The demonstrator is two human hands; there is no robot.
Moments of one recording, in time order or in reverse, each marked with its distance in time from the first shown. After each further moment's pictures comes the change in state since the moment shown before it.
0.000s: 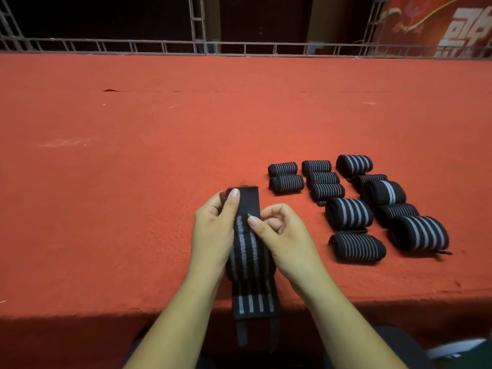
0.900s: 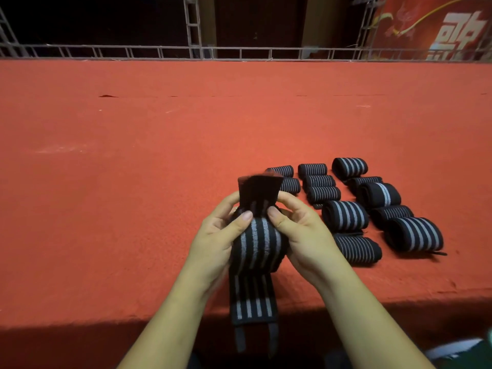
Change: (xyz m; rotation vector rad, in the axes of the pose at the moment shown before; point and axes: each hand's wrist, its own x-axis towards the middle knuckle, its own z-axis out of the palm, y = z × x) left_hand -0.007 -0.002 -0.003 -0.329 -0.333 -0.097; right_hand 0.009 -0.023 -0.023 0.363 -0.166 -0.027
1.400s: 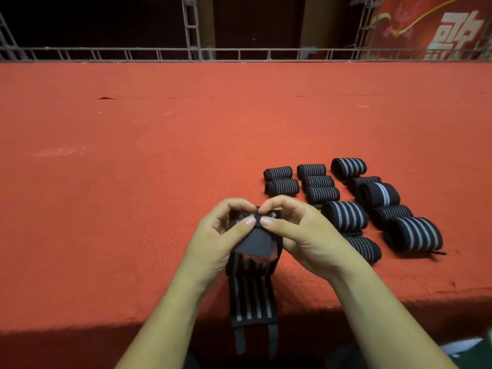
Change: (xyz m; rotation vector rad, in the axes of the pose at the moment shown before) left_hand 0.002 0.001 -0.012 0.256 -0.051 0.070; right_hand 0.000 -0.020 -0.011 -0.019 -0.142 0.140
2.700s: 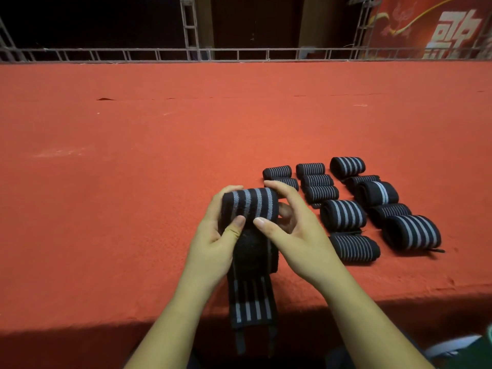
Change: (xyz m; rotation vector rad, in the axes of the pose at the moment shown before) left_hand -0.006 0.001 0.005 0.244 0.071 0.164; right_hand -0.013 0.008 0.016 -0.542 0.196 -0.270
